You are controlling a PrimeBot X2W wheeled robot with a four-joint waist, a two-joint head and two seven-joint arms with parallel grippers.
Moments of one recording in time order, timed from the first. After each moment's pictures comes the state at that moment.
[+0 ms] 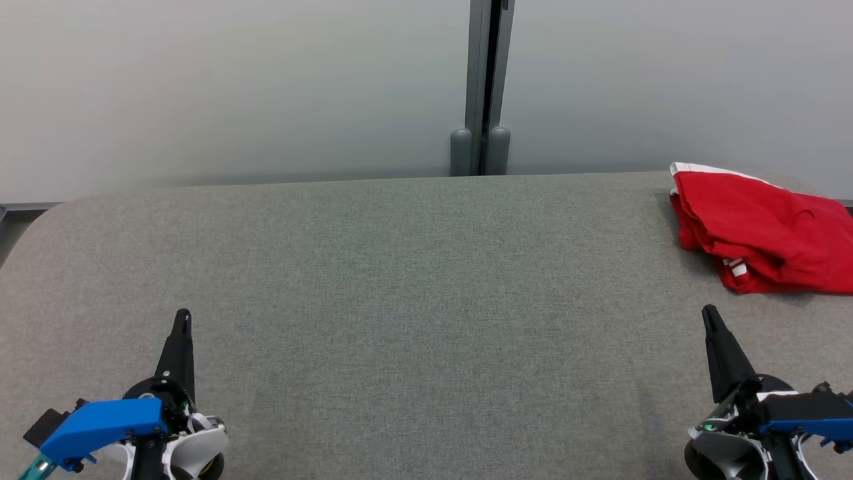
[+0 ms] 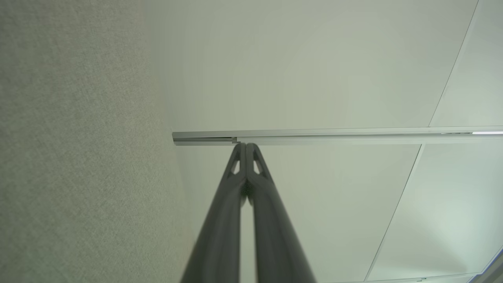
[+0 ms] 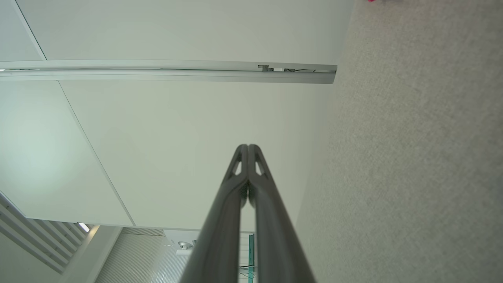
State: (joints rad) left arm -0.10 0.05 0.11 0.25 -1.61 -0.13 0.11; right arm -0.10 -0.05 -0.11 0.25 1.61 0.13 0.11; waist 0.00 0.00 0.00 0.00
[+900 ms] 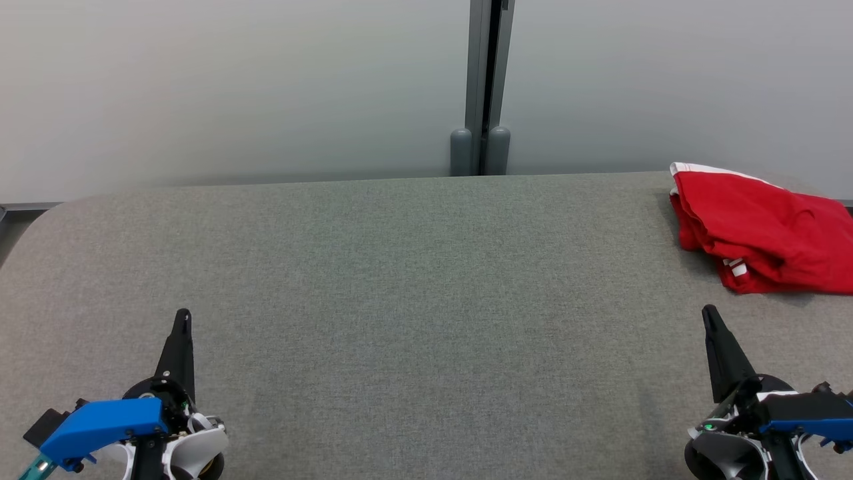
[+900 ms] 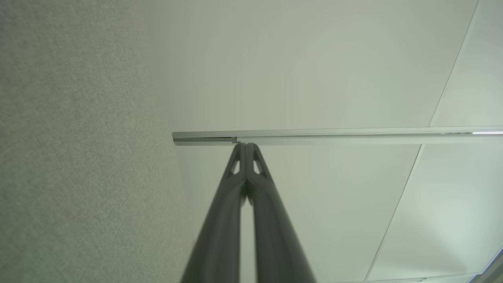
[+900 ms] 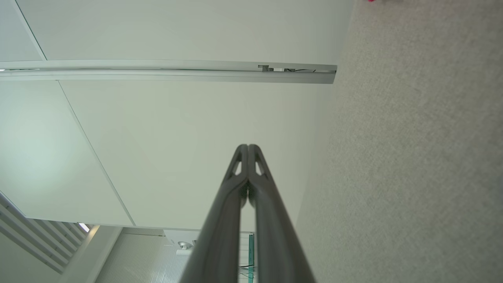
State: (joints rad) left arm -0.10 0.05 0.11 0.25 -1.61 -0.13 0.11; right arm -0.10 -0.05 -0.11 0.25 1.61 0.13 0.11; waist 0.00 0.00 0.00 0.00
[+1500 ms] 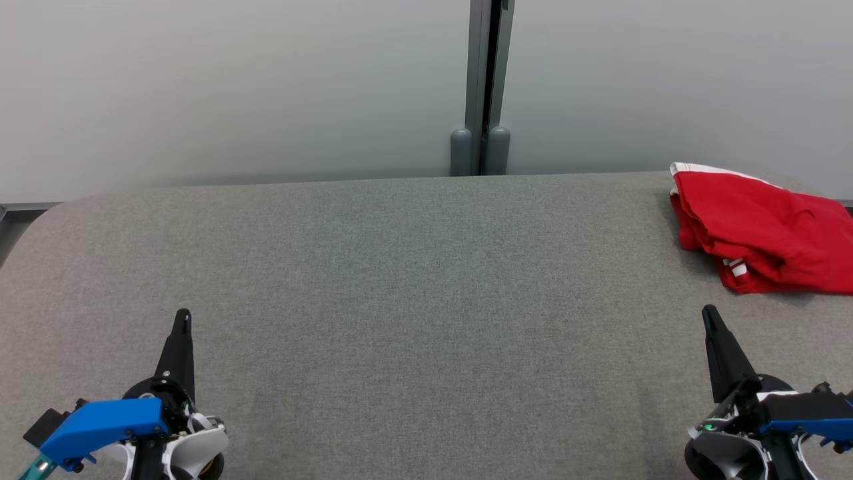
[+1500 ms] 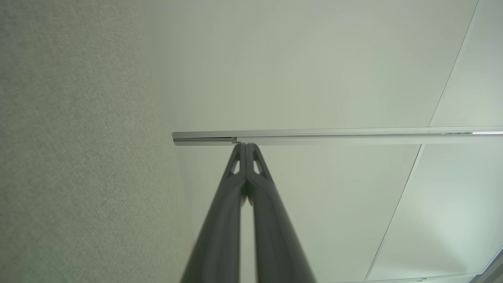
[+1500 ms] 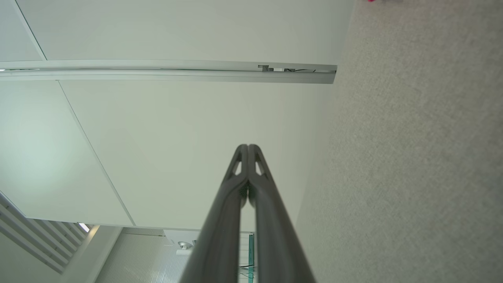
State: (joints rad) left arm -0.10 0.05 0.11 0.25 -1.61 -0.13 0.11; right arm -0.10 -0.05 -0.11 0.25 1.61 0.13 0.11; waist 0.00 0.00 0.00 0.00
